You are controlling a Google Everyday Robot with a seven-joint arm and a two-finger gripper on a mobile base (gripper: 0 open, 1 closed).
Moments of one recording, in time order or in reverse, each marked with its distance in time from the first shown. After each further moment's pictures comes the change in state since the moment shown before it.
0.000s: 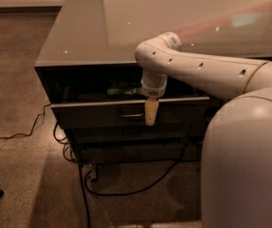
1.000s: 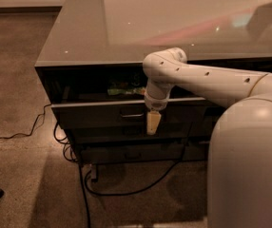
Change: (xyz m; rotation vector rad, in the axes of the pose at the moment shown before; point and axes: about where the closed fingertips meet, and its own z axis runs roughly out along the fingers) arm 0.008 0.039 0.040 -0.137 -0.071 -0.039
